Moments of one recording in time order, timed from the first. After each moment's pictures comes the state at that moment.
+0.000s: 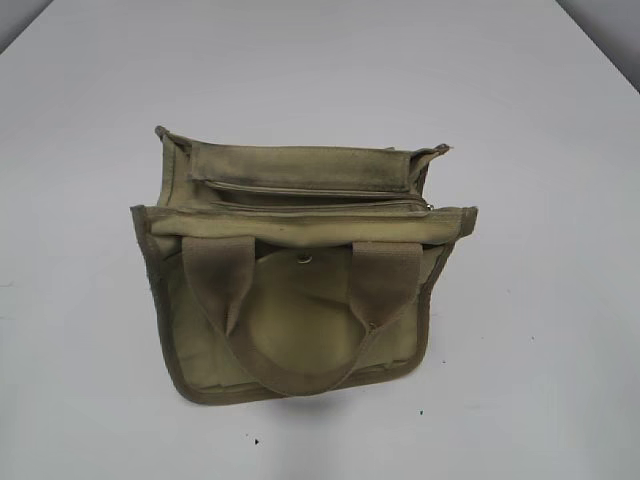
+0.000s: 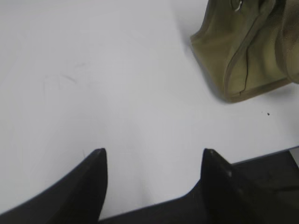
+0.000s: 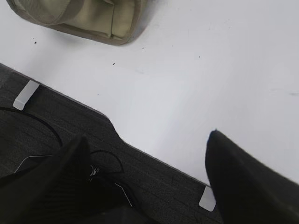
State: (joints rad) left arm -0.27 0.14 -0.57 0.03 1.20 -0.02; right arm 0.34 0.20 -0.57 0.15 1.23 -0.26
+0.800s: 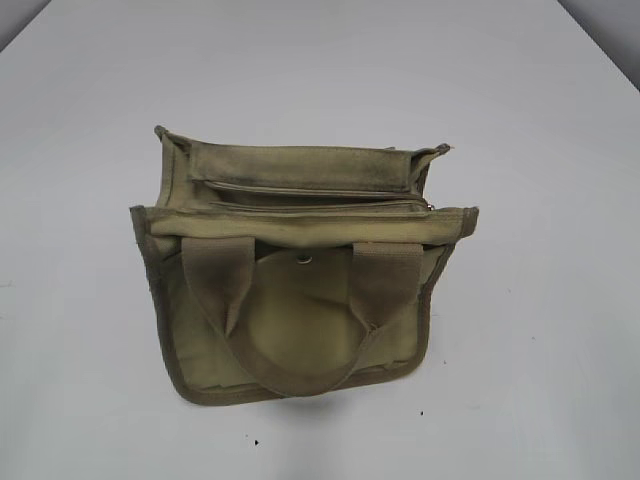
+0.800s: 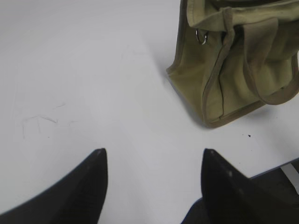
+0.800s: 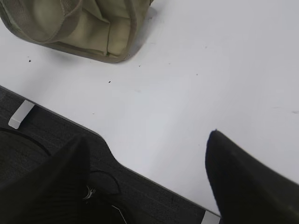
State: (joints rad) left arm -0.27 0.08 -0.52 -0.06 1.07 0.09; right arm 0.34 0.16 -0.48 0.14 1.10 -0.26
